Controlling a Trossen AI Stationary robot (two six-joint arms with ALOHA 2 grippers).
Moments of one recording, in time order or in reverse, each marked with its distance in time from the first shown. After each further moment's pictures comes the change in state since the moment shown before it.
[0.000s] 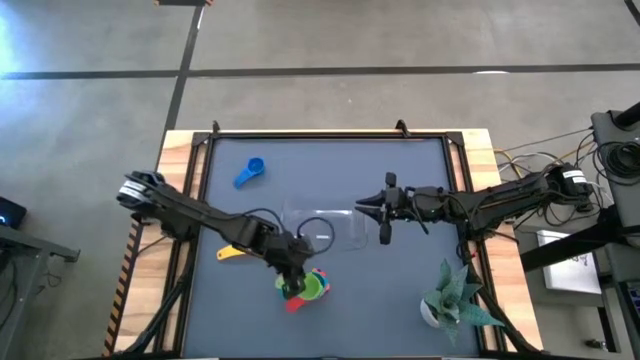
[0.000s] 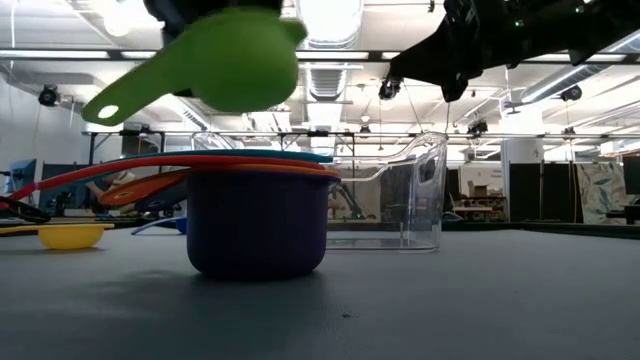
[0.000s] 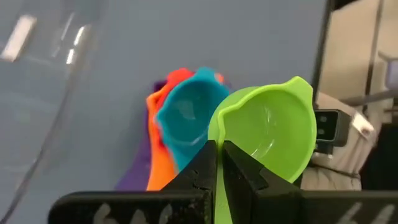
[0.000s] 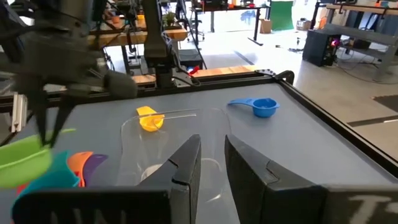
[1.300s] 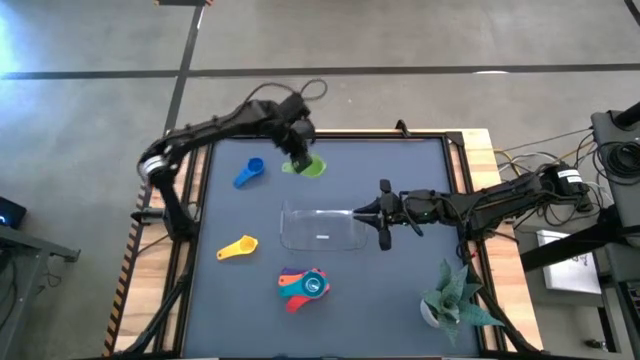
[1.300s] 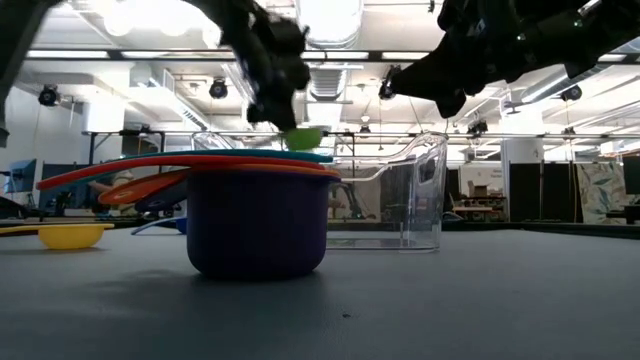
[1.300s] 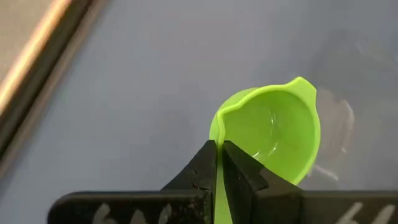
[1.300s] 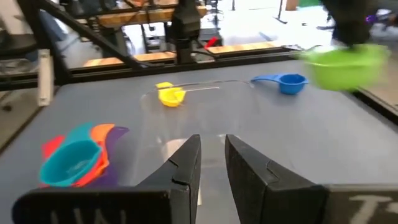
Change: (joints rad) left arm 0.843 0.123 0.381 -0.380 0.120 0.741; right arm -0.005 0.056 -0.016 -0.005 -0.090 0.029
